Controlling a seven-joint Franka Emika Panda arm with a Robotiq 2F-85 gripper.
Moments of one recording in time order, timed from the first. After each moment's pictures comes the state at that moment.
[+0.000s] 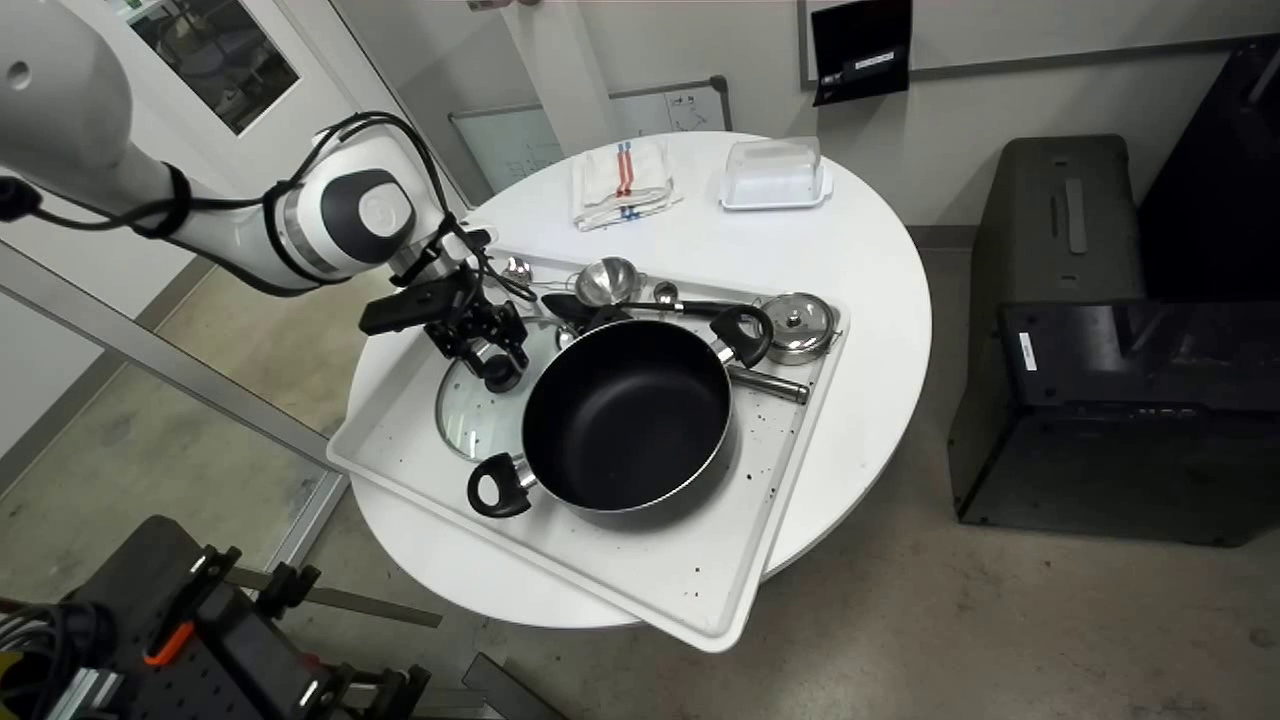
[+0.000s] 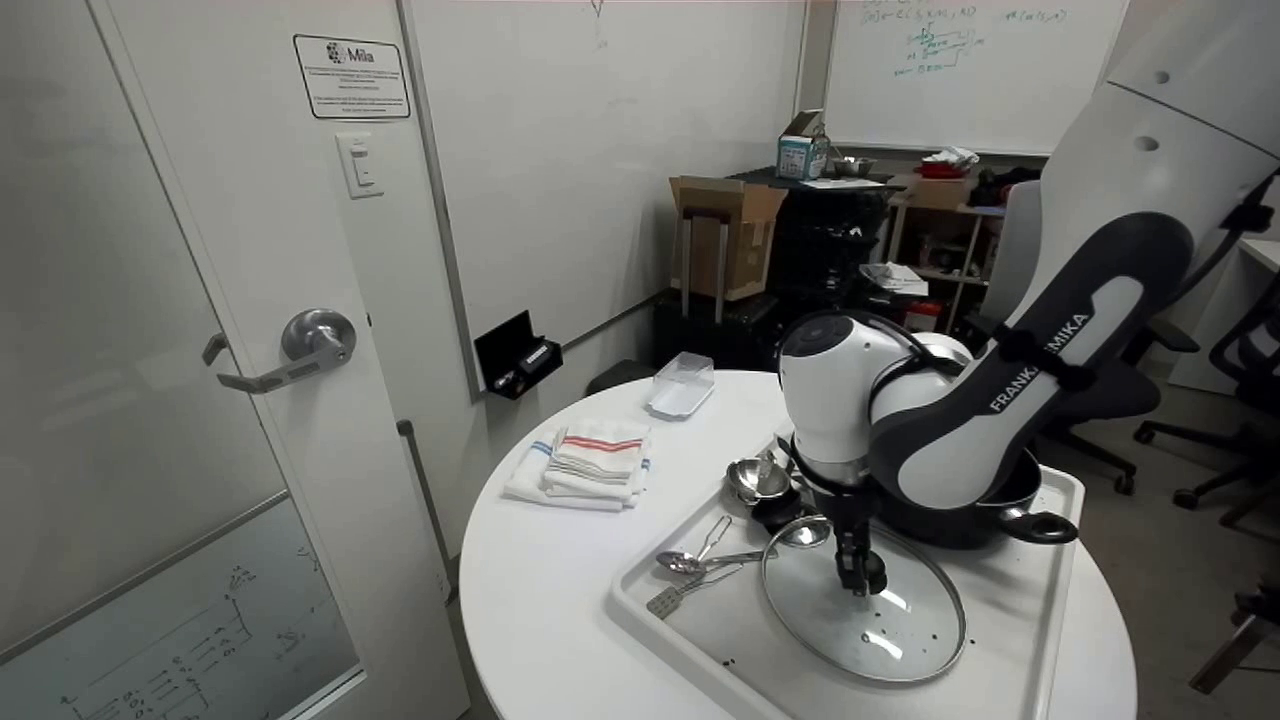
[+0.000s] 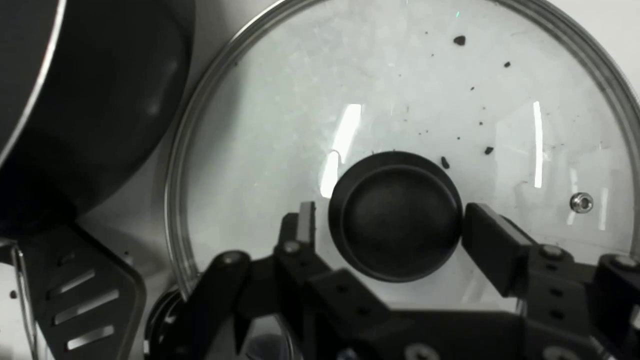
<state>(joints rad) 0.23 0.97 -0.02 -1.74 -0.29 2.45 0.05</state>
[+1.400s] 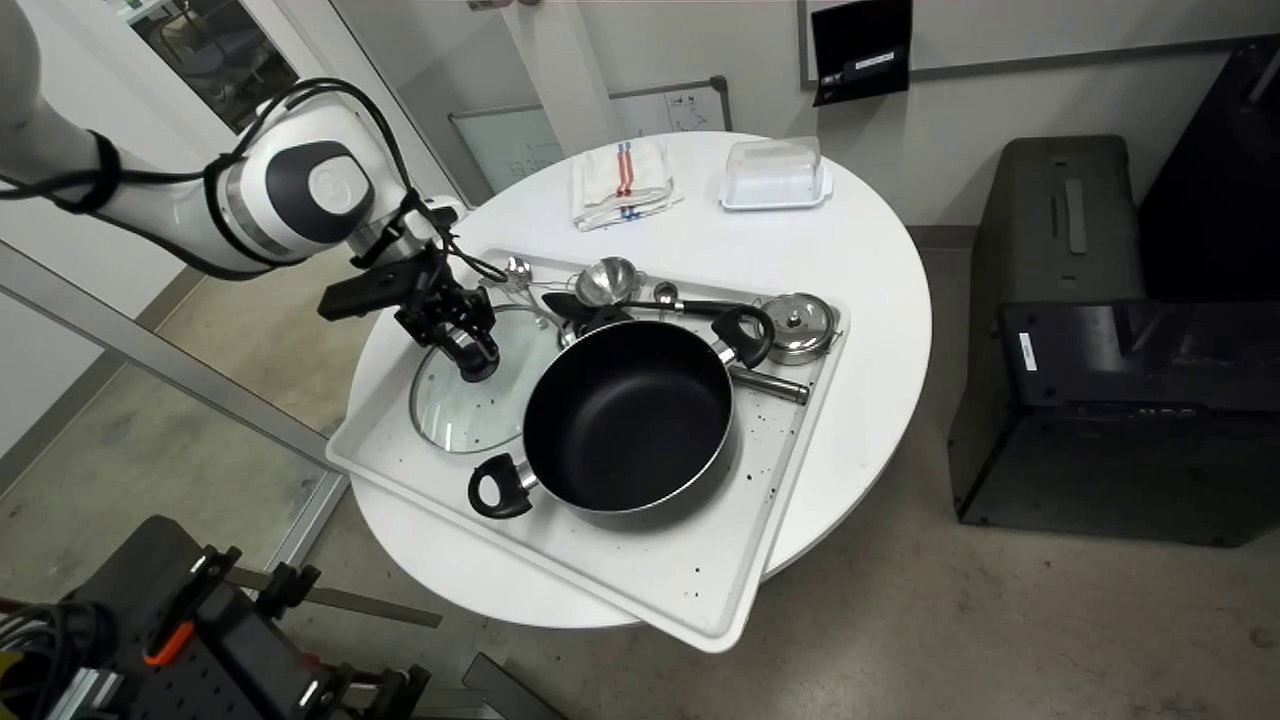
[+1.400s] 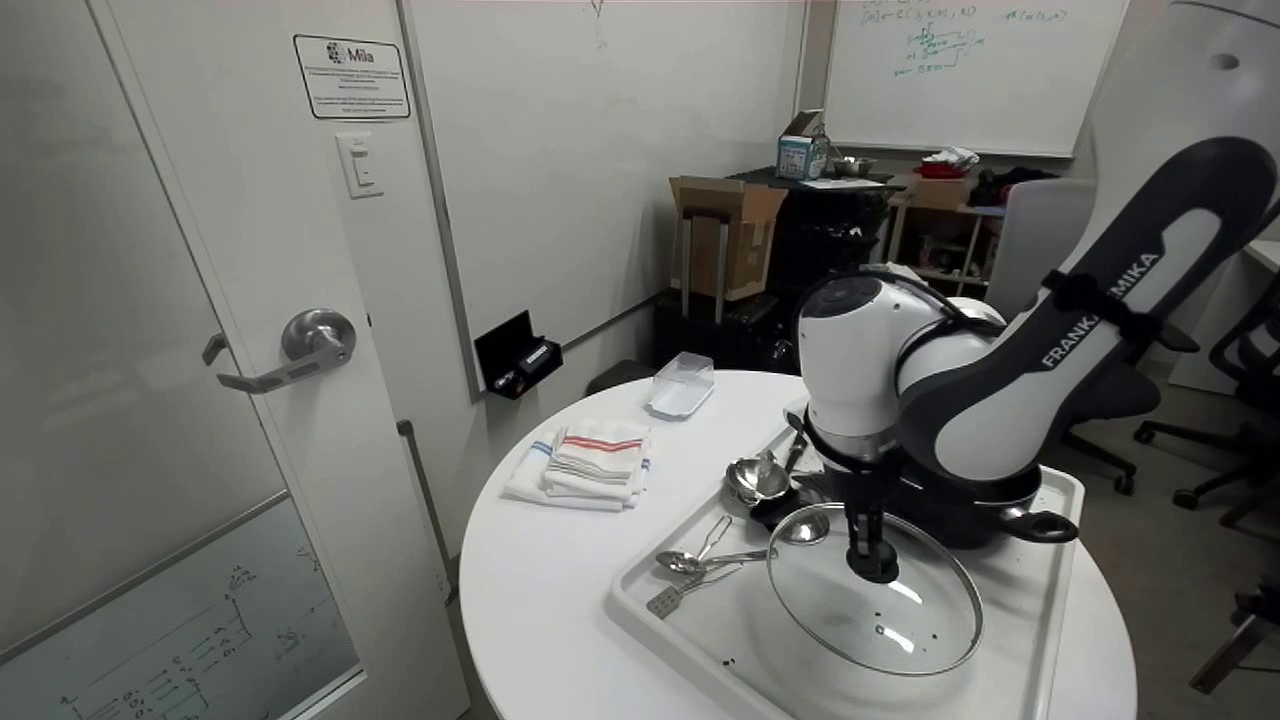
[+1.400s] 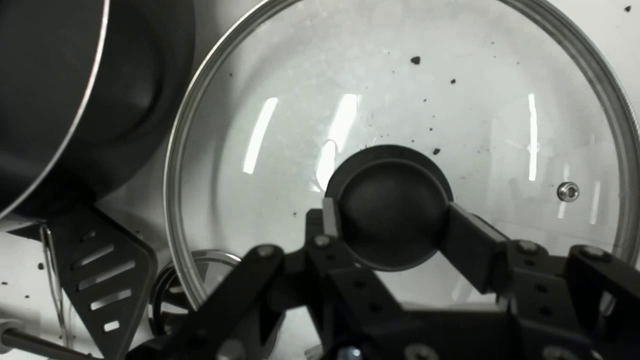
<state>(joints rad) 0.23 0.83 0.00 -1.87 -0.29 2.48 0.05</state>
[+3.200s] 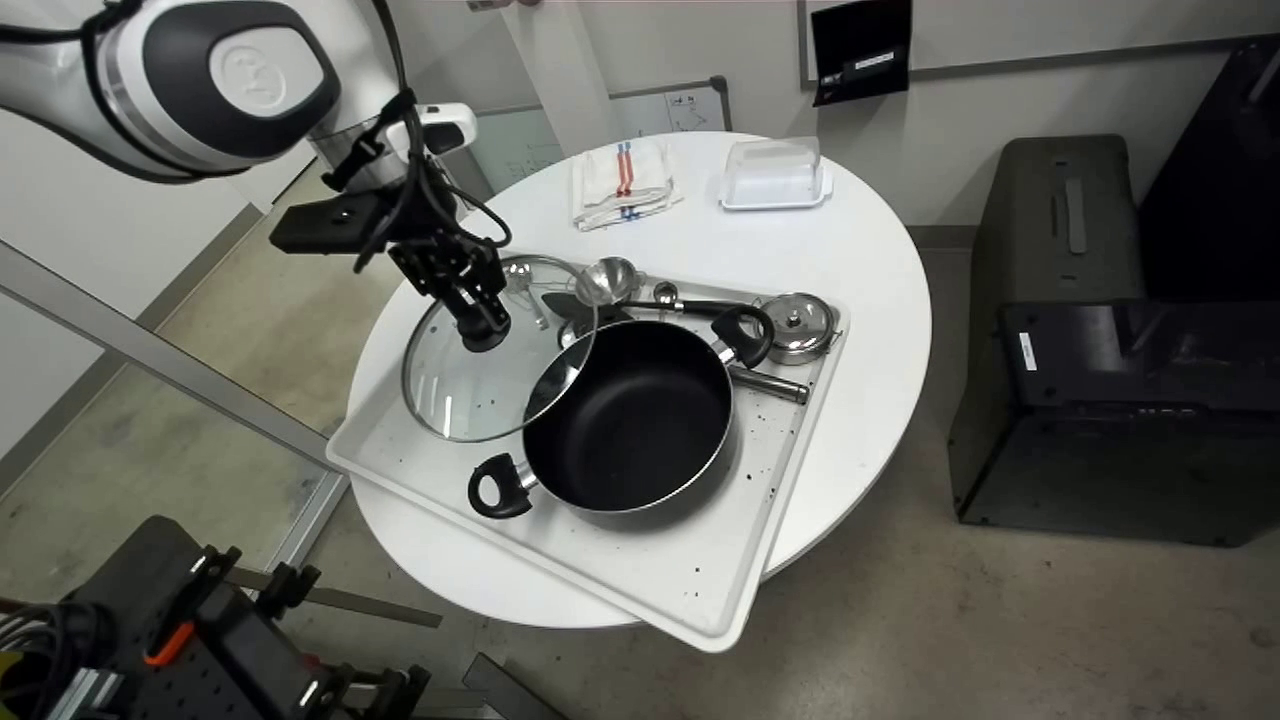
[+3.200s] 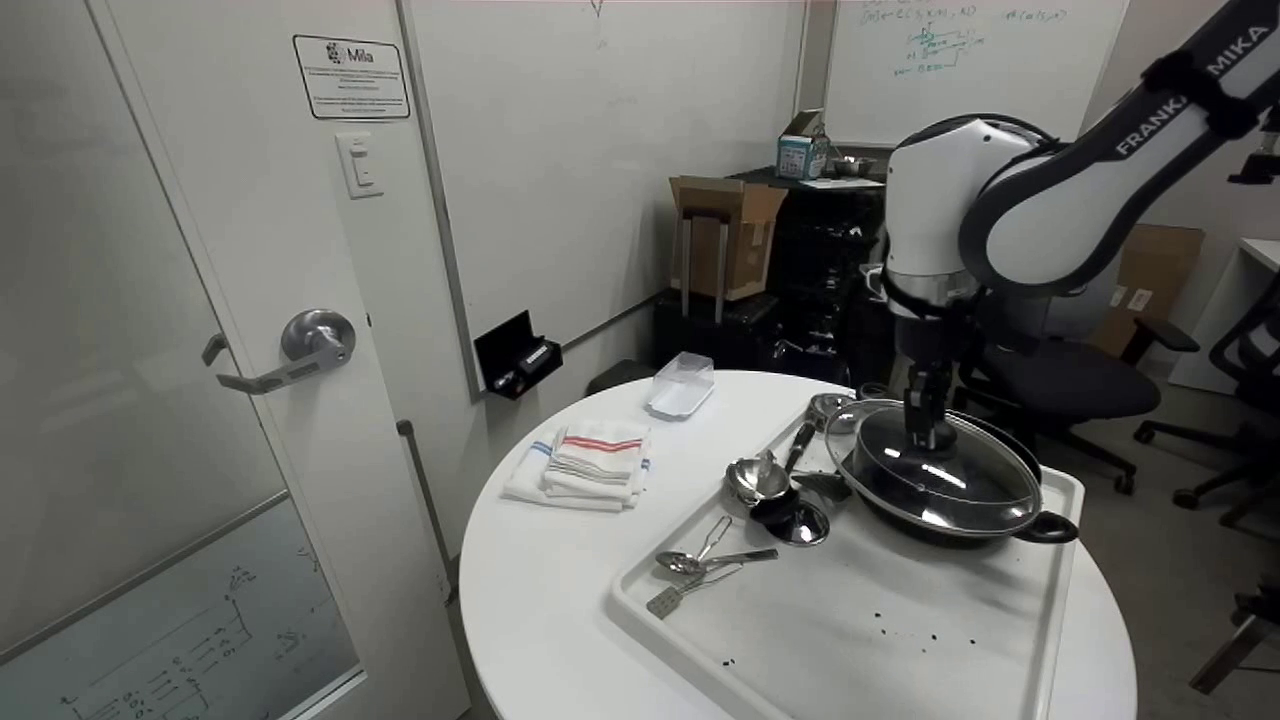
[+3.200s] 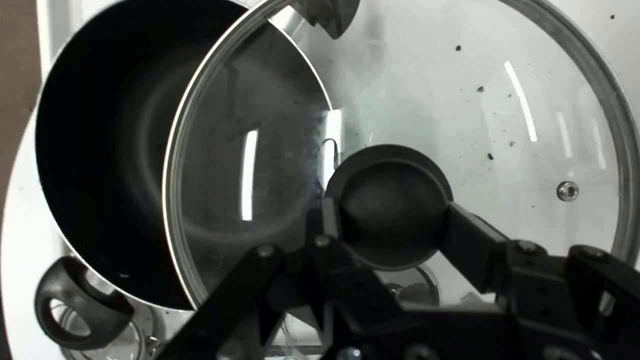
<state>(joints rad) 0.05 0.50 -0.03 -2.07 -0.19 2.40 0.05</state>
